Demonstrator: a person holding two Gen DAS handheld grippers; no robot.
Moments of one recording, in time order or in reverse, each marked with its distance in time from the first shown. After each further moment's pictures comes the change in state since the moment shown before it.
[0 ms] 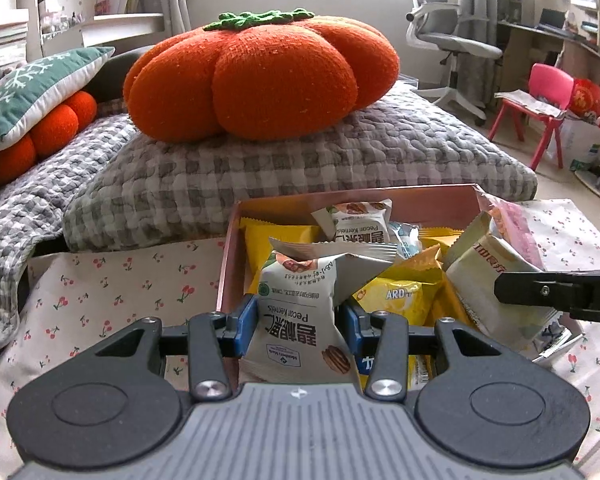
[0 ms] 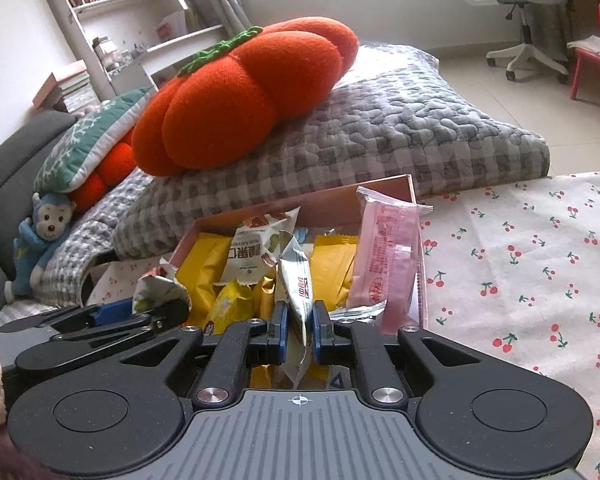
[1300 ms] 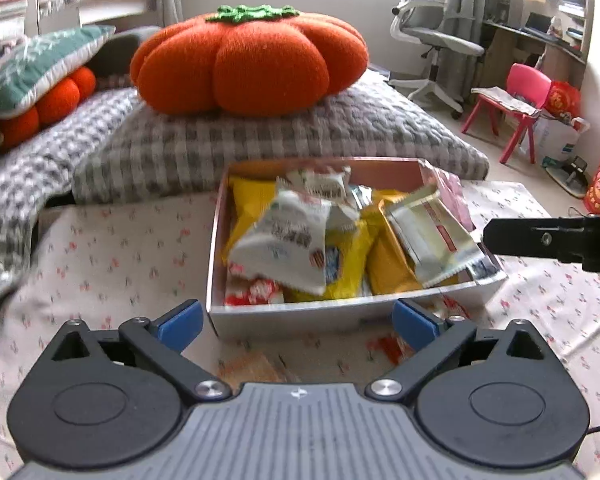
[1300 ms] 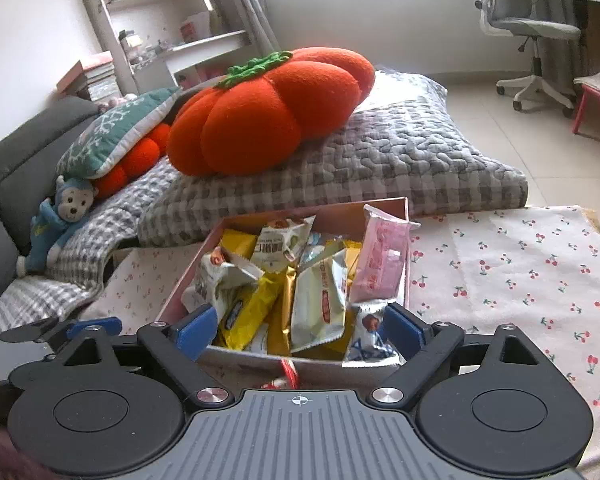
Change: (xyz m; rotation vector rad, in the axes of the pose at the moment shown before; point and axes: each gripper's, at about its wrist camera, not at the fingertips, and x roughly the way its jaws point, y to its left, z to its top) left arm -0.061 -0.001 -0.027 -0.055 0.066 -0.084; right arm -0.065 0.015 -0.006 -0.097 -0.020 -0.006
